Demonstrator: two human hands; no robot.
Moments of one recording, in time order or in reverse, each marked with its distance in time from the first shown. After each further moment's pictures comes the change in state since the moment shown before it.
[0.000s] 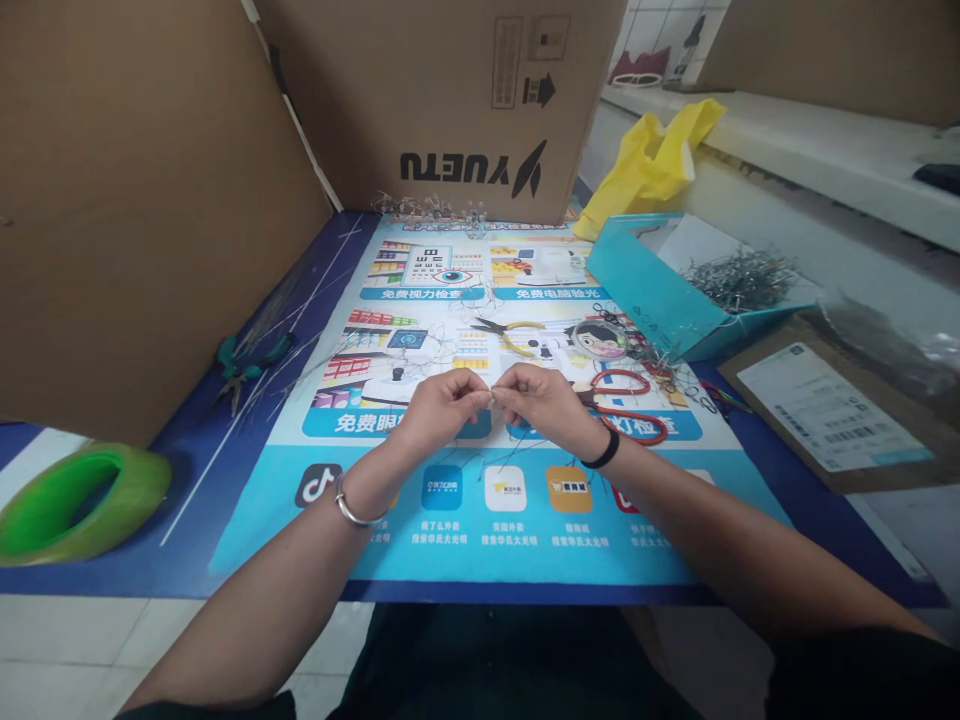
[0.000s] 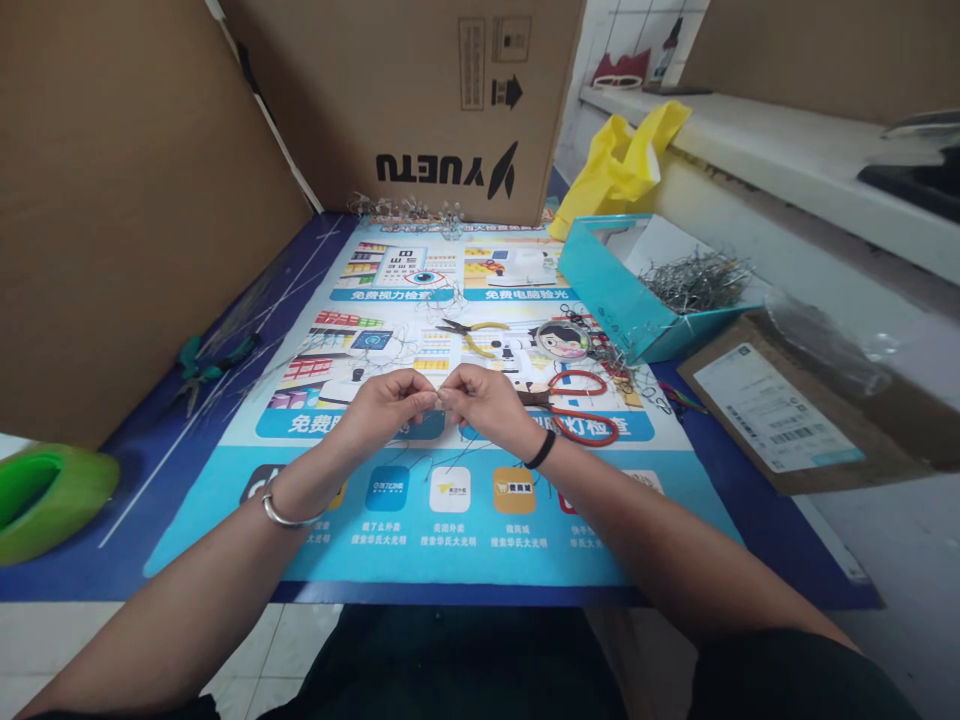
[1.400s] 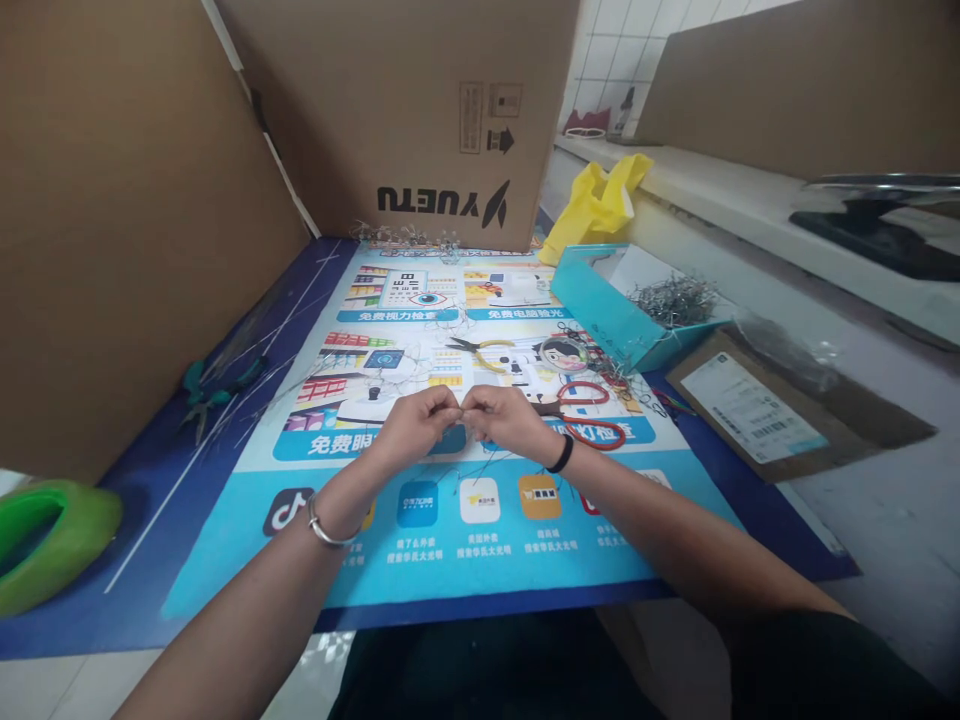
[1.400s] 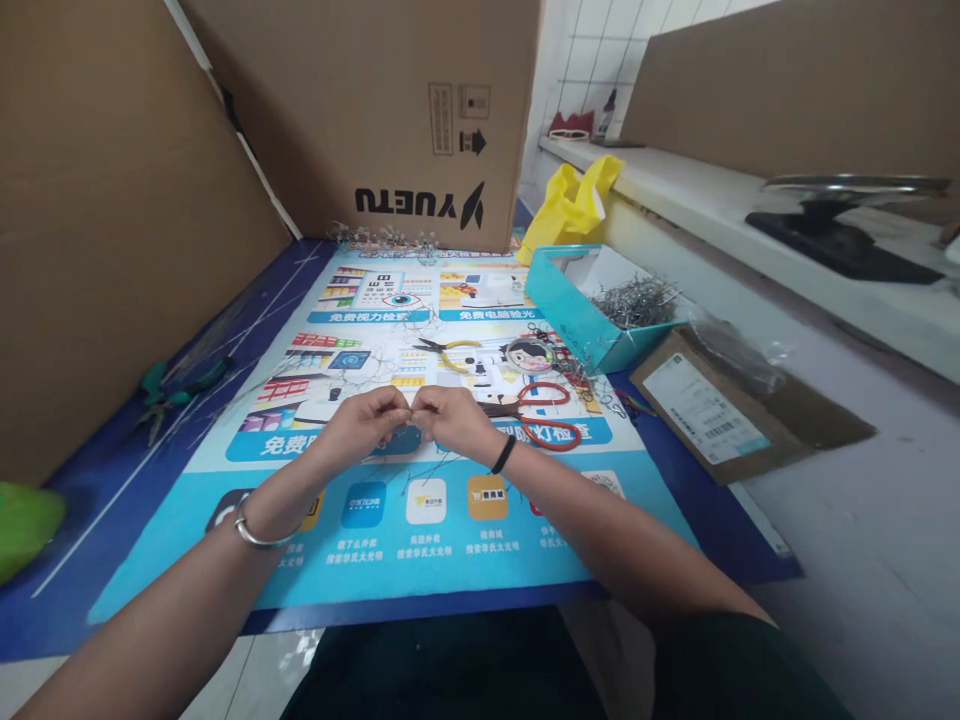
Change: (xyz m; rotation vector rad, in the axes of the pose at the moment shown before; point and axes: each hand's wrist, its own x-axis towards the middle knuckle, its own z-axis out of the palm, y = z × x) left_hand 0.001 0.001 -0.003 0.139 -0.052 0.073; right_hand 0.004 0.004 0.003 -0.179 -0.061 -0.055
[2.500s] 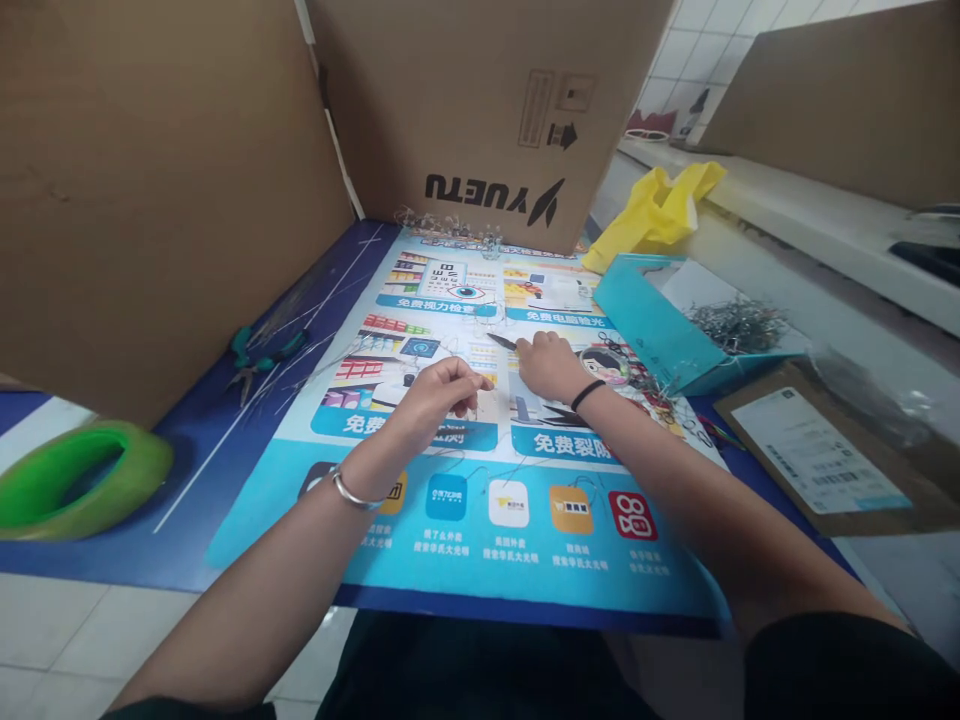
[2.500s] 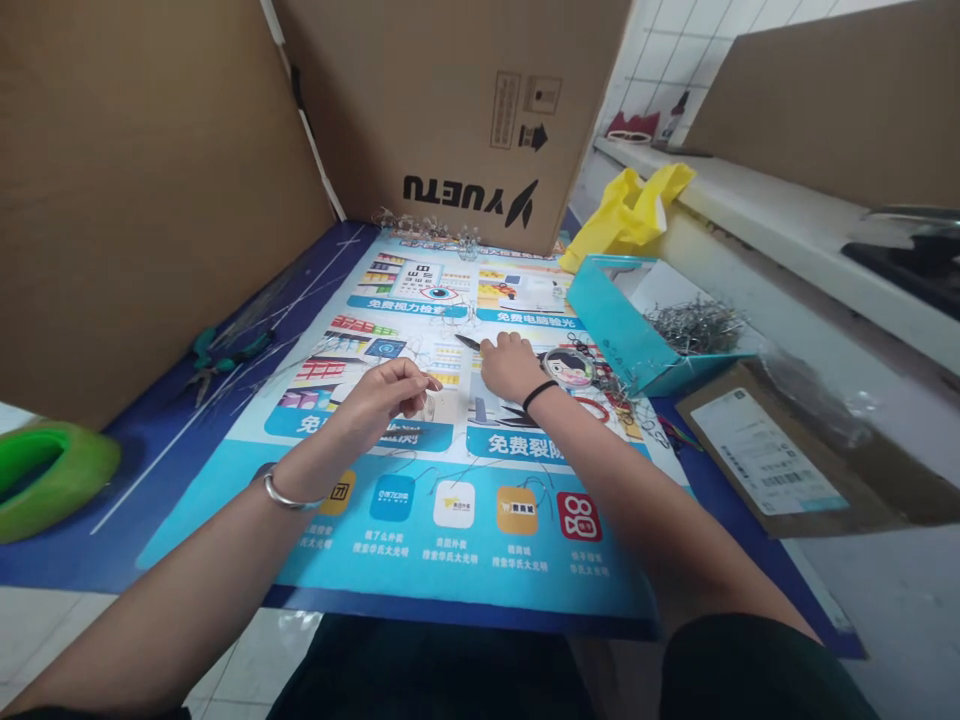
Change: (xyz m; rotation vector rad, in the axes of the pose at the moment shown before) left_hand 0.004 0.002 -0.017 -0.651 0.087 -0.077; right_hand 0.078 0.031 -0.044 -1.154 0.013 0.067
